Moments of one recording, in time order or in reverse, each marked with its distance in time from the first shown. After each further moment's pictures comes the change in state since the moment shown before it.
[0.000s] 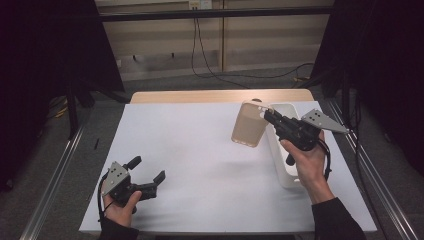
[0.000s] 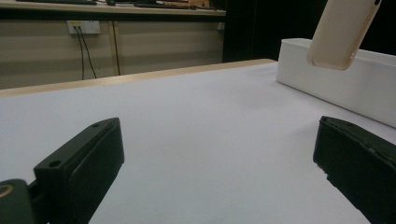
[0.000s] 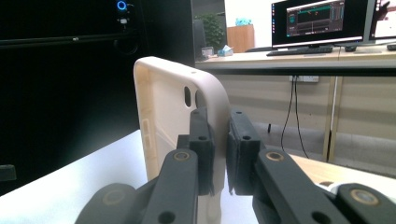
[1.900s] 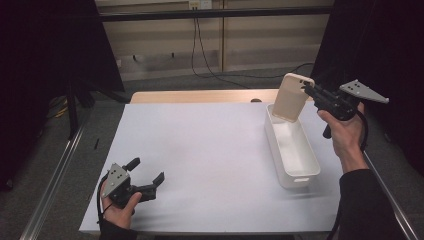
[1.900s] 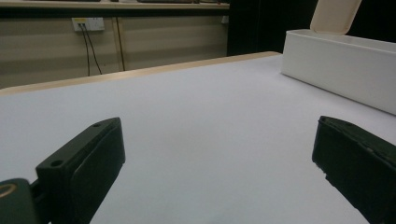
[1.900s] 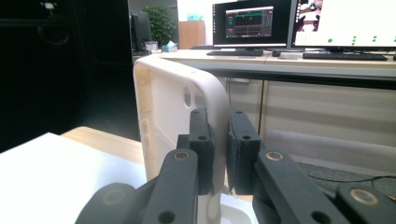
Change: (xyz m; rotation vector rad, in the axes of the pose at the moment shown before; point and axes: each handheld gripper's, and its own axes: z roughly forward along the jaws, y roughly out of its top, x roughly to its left) left arm 0.000 -0.001 -0.004 0.025 0.023 0.027; right arm -0.114 0.037 -0.011 0.033 -0.204 -0.076
